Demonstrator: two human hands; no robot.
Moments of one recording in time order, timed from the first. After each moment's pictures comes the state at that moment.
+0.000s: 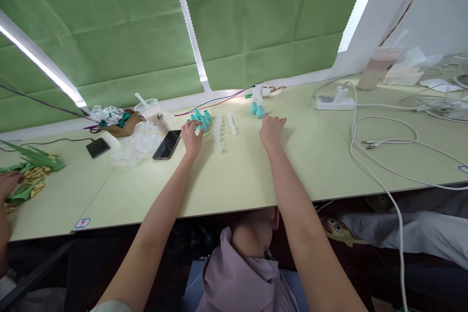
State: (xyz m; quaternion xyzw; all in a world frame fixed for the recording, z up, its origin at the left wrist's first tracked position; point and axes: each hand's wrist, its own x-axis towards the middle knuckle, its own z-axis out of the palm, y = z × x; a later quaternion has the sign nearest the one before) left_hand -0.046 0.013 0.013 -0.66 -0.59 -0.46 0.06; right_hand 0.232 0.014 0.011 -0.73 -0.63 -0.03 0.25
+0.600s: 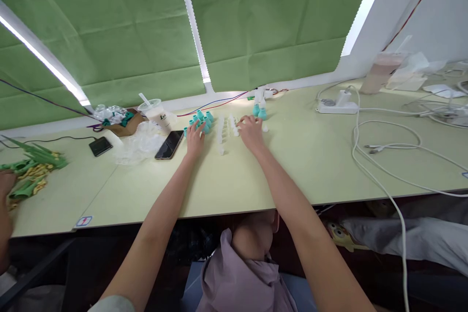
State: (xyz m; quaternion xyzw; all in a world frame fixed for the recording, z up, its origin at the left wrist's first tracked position) left_hand -0.060 0.025 0.000 -0.72 -0.58 -0.37 0.06; right_hand 0.176 0.009 0.009 -0.57 -0.76 -0.14 0.29
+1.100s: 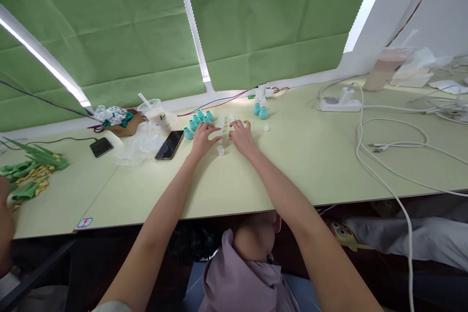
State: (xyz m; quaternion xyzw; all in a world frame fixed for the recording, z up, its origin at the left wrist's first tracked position) left_hand -0.038 0.012 0.013 -0.83 -0.43 -0.35 0.08; right_hand 0.147 0.014 -0.009 -0.50 -0.81 -0.16 0.26
